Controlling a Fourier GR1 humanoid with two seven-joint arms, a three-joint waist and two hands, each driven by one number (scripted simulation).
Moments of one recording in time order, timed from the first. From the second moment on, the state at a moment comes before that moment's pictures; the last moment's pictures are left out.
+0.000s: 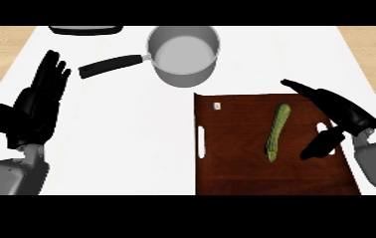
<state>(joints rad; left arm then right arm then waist) -0.18 0.41 -0.07 -1.64 0.28 0.32 0.18 -0.30 -0.61 0.22 -1.44 0.28 0.40 0.16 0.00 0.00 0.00</state>
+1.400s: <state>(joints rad) -0.21 0.27 0.06 -1.62 0.14 0.19 0.21 -0.27 -0.36 0.15 -1.22 0.68 0.35 0.11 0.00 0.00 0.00</state>
